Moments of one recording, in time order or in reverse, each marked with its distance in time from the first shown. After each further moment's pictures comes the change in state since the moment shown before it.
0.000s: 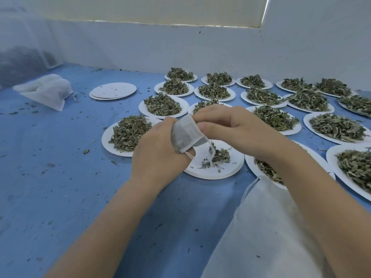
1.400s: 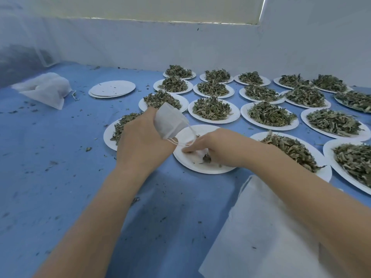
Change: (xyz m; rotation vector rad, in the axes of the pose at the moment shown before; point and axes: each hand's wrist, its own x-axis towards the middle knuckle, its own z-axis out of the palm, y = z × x) left_hand 0.011 -0.019 -0.017 0.052 0.032 -0.174; right_hand 0.017 0.041 0.025 -0.730 -0.363 0.102
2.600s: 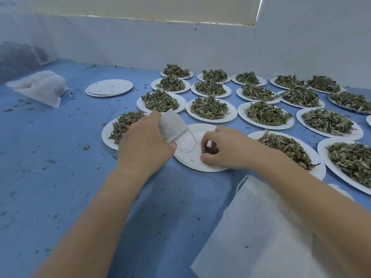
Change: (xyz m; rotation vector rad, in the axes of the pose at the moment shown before) left_hand 0.000 -0.003 0.003 0.138 -0.114 0.043; right_hand -0.017 -0.002 0.005 0.123 0.096 0.248
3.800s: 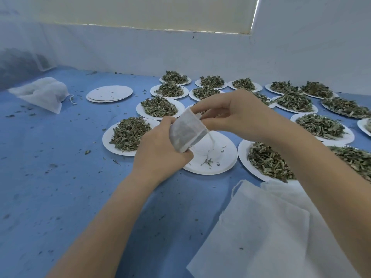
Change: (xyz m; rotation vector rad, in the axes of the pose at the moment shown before) left_hand -0.009 0.017 0.008 -0.278 -0.035 0.106; right_hand -0.025 -0.022 -0.068 0.455 0.242 -0.257
